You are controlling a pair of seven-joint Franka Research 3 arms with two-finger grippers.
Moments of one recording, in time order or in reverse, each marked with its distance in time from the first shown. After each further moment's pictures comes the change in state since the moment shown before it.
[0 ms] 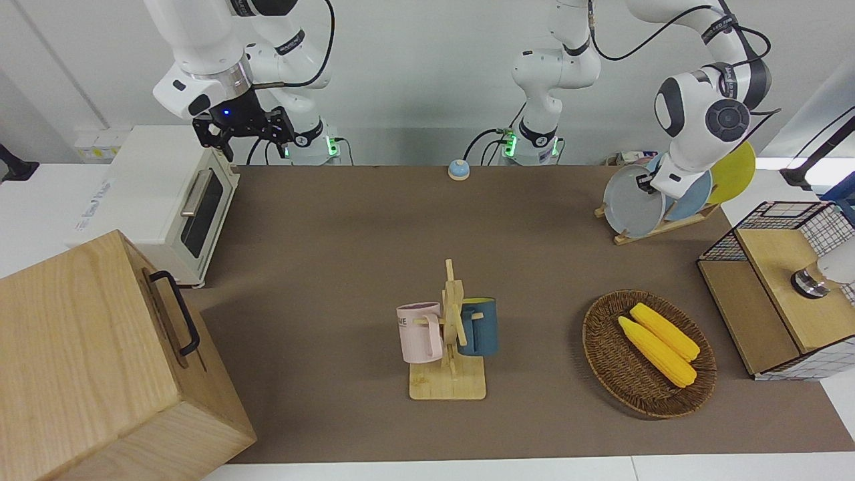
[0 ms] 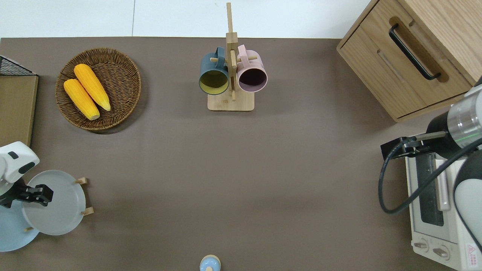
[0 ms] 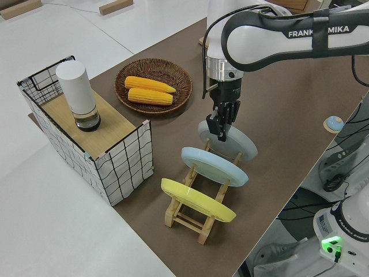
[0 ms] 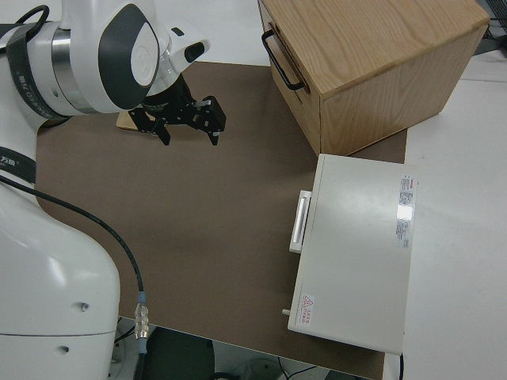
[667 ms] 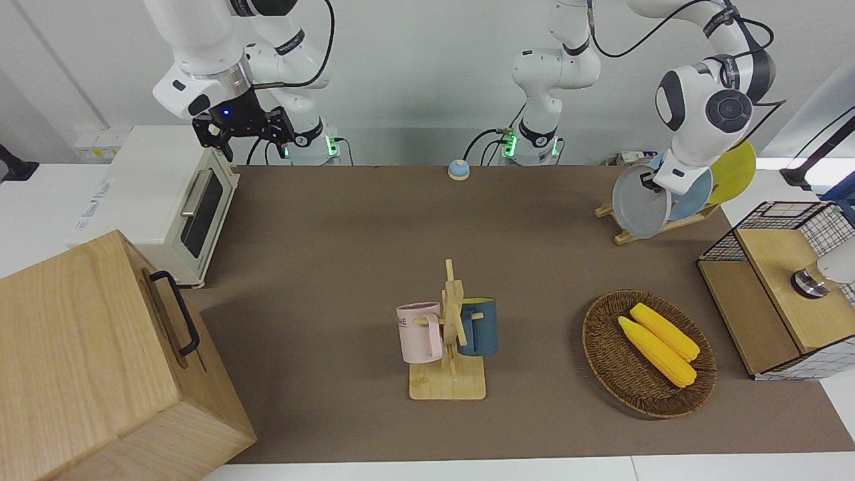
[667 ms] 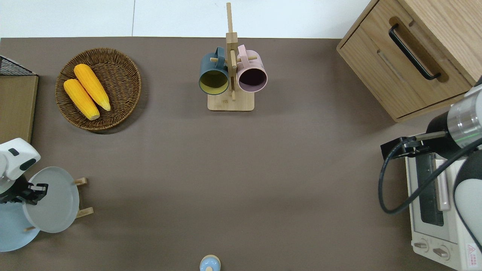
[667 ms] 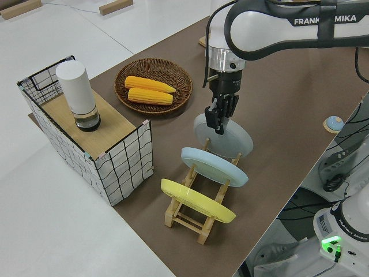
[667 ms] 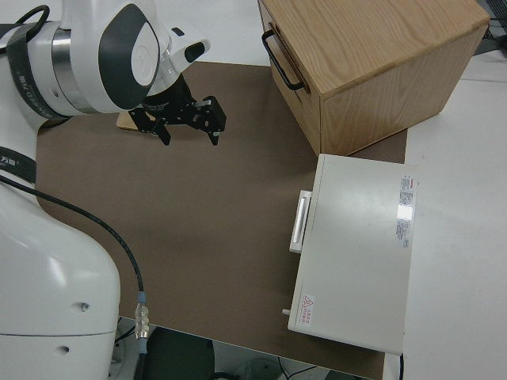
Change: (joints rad) left arm -0.015 -0.010 -0.001 0.031 0.040 -0.005 -0.018; right arm 0.000 0.000 0.000 0.000 0.000 0.000 0.000
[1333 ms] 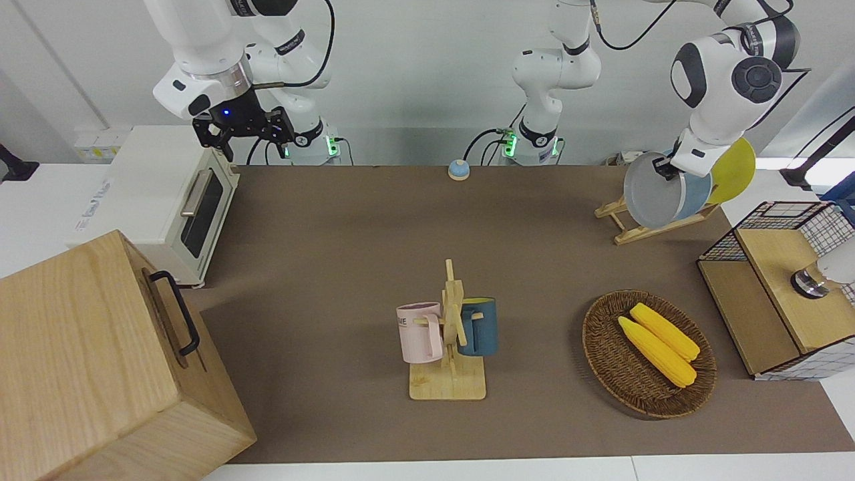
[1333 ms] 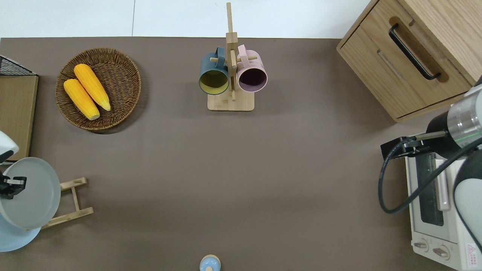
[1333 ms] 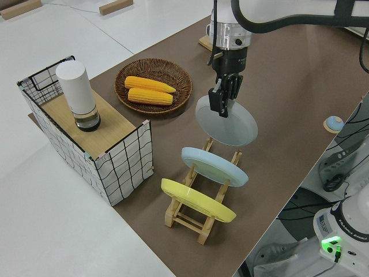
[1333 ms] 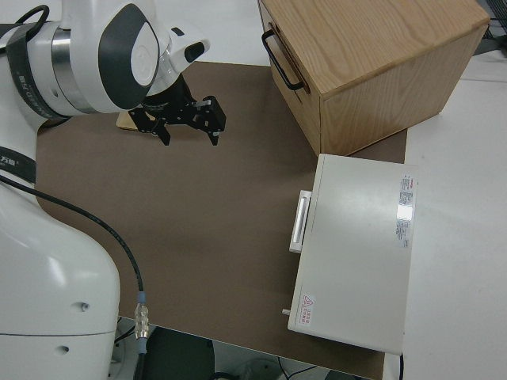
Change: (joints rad) left arm -0.005 -0.013 -0.002 0.127 -0.060 -0.131 0.003; right arm 0.000 0.000 0.000 0.000 0.000 0.000 0.000
